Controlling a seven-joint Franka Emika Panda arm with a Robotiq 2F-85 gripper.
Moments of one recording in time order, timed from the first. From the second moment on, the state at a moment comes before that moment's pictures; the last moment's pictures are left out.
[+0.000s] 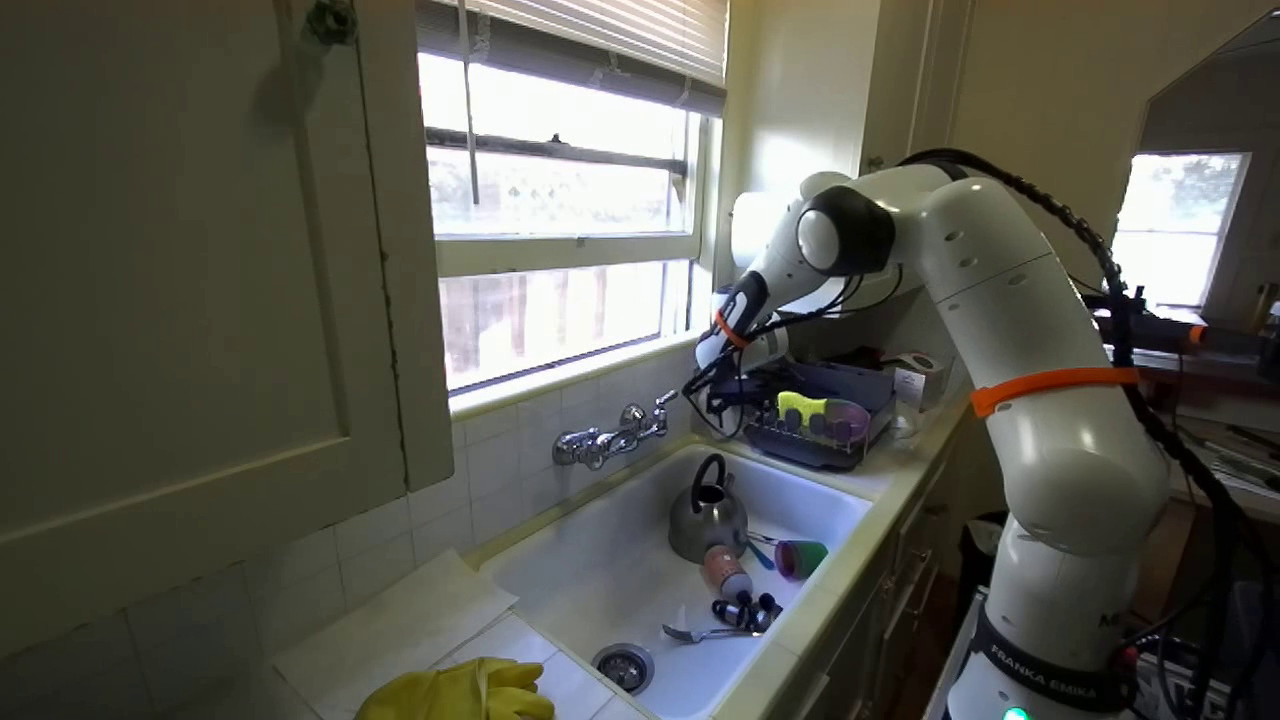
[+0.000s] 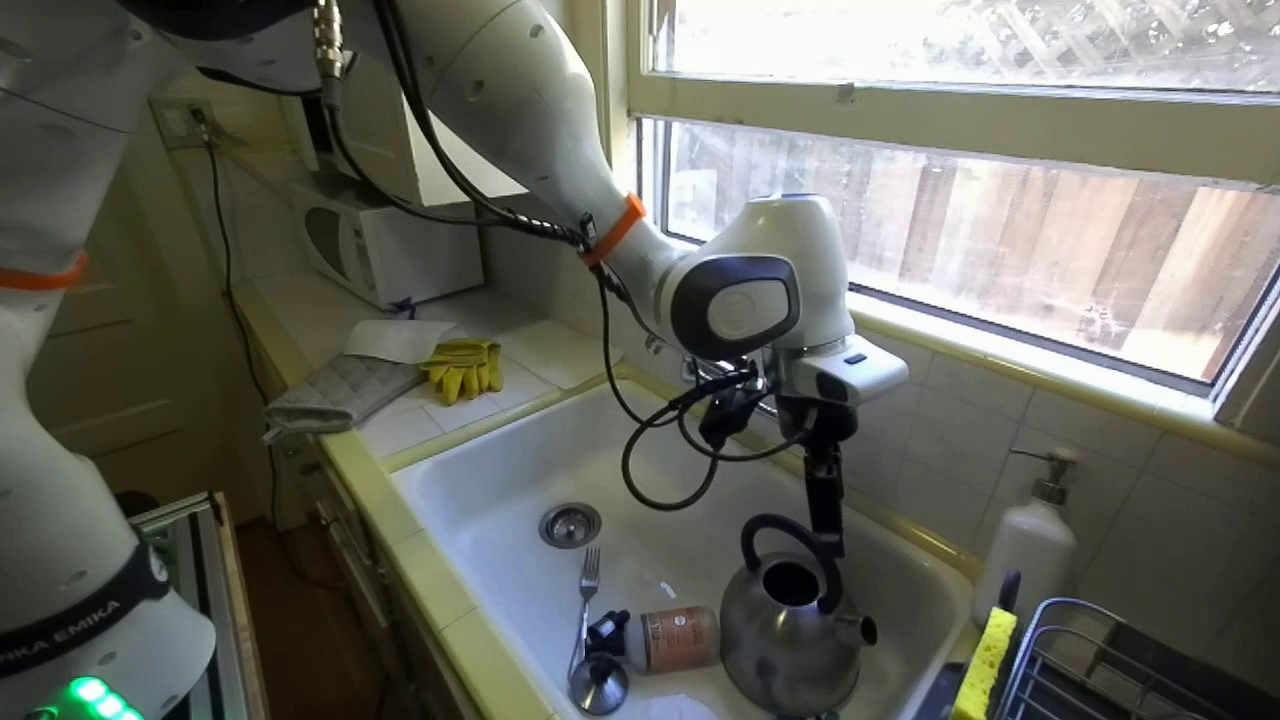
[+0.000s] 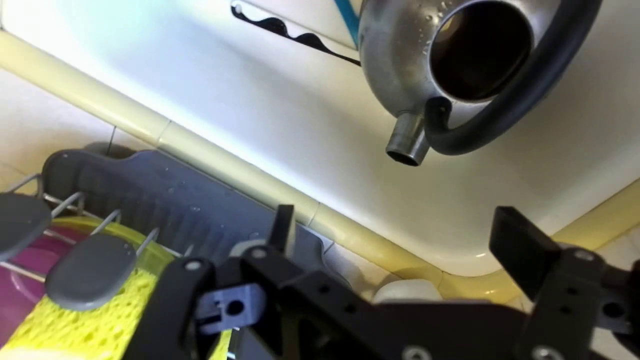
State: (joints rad) arm -0.06 0.57 -0.46 -1.87 -0.05 2.59 0.56
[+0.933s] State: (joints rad) arm -0.26 0.31 -0.30 -1.90 -0.05 2.20 -0.08
